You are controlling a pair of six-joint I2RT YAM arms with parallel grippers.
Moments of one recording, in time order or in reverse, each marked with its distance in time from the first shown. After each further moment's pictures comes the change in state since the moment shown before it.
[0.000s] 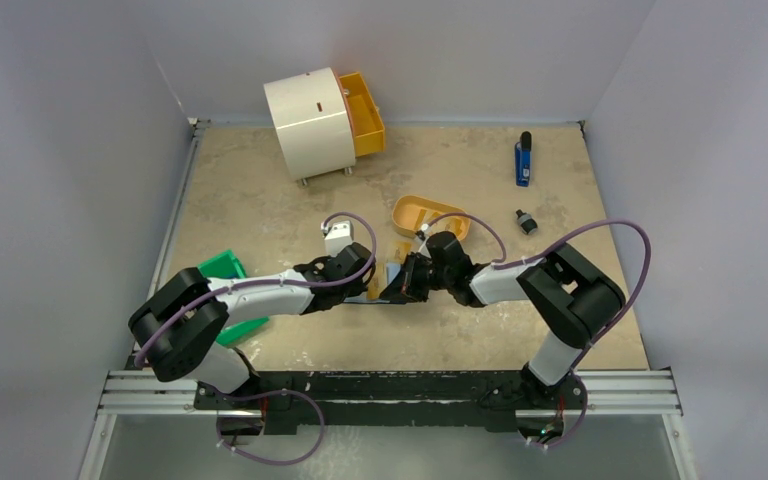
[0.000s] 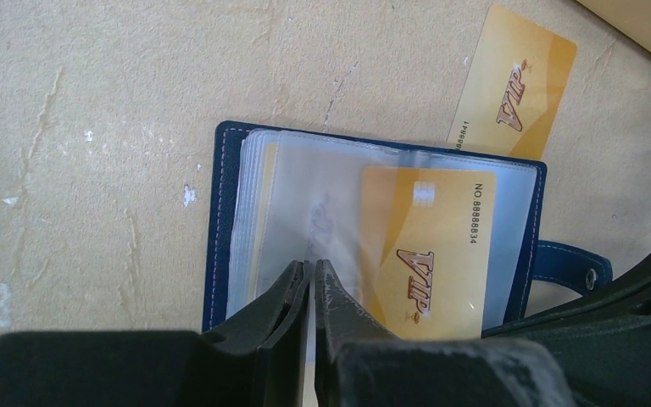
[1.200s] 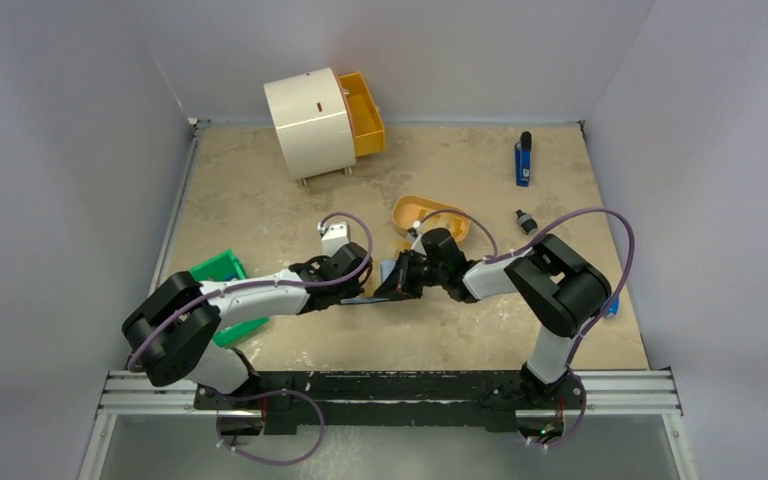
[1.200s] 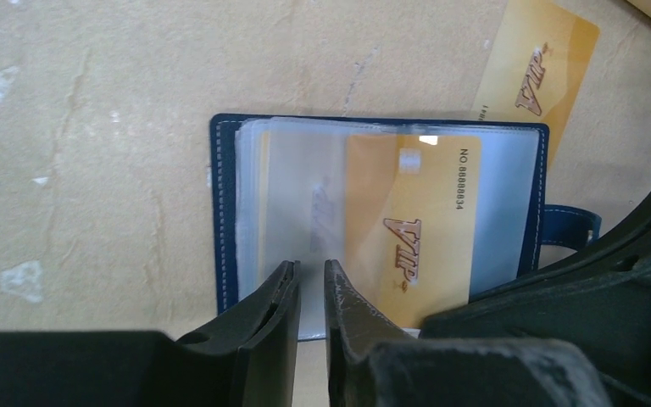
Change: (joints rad) left arm 0.008 -0.025 0.000 -0.045 0.018 0.001; right arm -0.002 0.084 0.047 0.059 -0.061 -0.029
